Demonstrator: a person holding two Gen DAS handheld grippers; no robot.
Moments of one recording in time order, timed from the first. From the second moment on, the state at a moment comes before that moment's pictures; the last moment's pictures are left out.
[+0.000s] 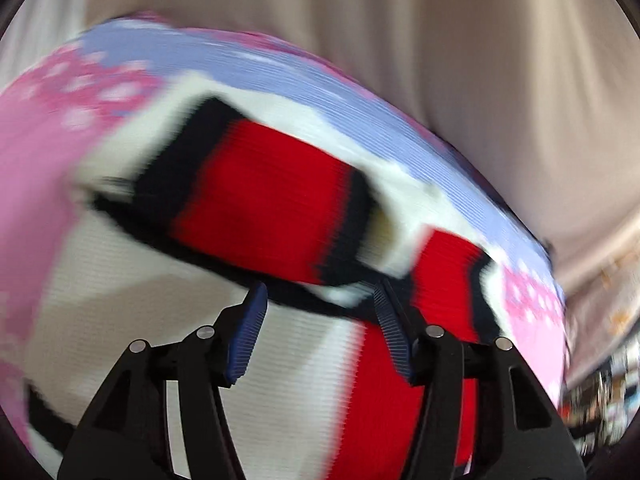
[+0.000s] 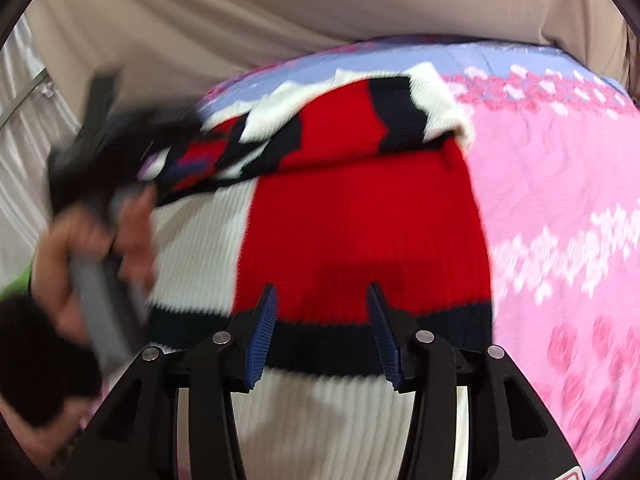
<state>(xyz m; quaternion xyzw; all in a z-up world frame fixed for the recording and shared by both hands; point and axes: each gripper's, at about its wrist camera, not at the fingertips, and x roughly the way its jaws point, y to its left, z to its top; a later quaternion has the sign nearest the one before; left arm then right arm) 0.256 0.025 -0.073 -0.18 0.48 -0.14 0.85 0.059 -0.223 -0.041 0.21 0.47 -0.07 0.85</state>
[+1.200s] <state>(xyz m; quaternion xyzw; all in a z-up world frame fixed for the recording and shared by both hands) 0.316 0.137 -0.117 -0.40 0.50 0.00 0.76 0.238 -0.285 -0.089 0.30 0.45 -0.17 0.82</state>
